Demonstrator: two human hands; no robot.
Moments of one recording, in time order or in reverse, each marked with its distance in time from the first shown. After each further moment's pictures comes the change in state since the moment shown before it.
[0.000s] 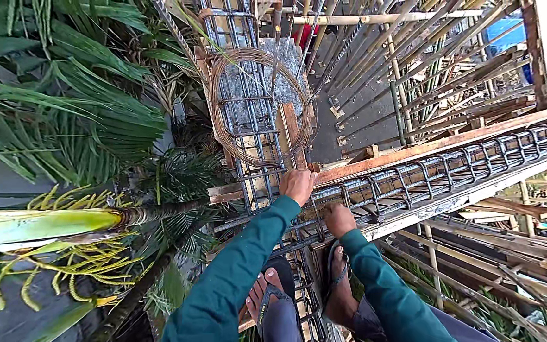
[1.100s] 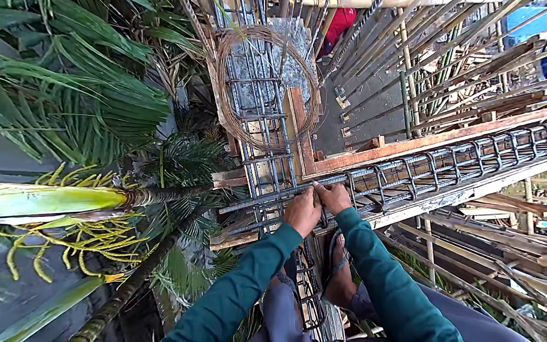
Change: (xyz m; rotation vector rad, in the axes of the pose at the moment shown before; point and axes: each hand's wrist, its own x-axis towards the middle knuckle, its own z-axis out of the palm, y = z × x) left_hand -0.088 0.003 0.036 -0.280 -0.150 -0.182; right_hand 0.024 -0.006 0.015 0.325 0.116 0.005
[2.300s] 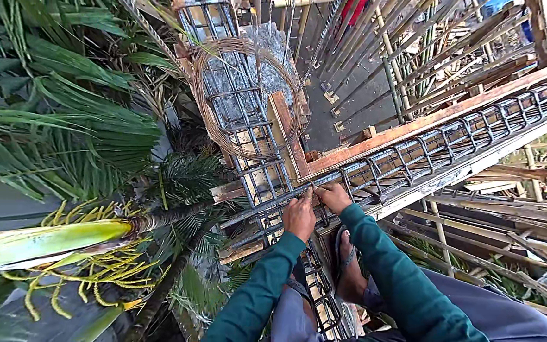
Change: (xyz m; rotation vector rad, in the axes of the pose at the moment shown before) left_hand 0.007 -0.021 0.027 0.224 0.190 0.133; right_hand 0.008 0.015 -0.003 0.164 -0.120 -0.064
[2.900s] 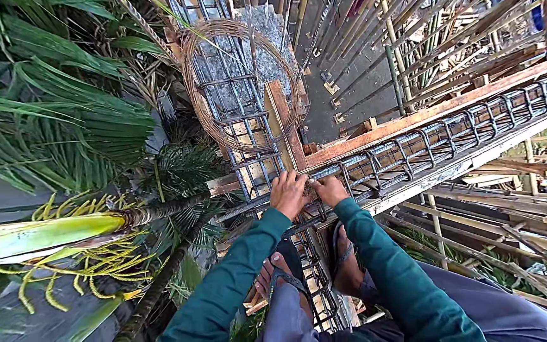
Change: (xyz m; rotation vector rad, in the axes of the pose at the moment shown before) left_hand 0.036 -0.015 -0.033 0.215 -0.022 0.237; right_hand -0.001 -0.007 0.007 -0.153 0.061 -0.011
